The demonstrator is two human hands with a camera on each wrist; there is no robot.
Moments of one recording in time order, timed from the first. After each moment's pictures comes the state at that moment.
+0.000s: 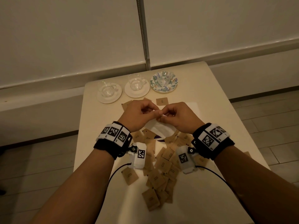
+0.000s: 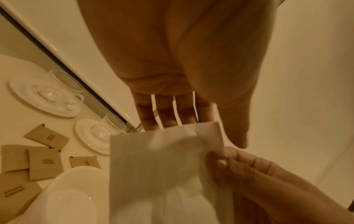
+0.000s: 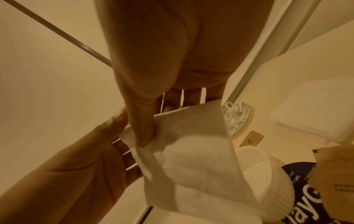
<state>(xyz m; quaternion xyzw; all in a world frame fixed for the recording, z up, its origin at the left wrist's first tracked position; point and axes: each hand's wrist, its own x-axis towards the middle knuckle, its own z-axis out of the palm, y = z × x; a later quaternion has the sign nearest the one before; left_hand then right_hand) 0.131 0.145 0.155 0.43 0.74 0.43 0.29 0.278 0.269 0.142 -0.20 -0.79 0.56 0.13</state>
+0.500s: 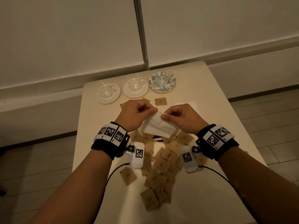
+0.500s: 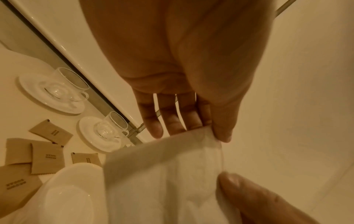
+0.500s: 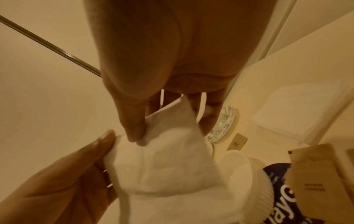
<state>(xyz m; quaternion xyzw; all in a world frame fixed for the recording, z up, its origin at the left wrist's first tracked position) 0.131 0.148 0.156 0.42 0.74 0.44 0.29 0.292 0.286 0.128 -0.24 -0.79 0.56 0.10</state>
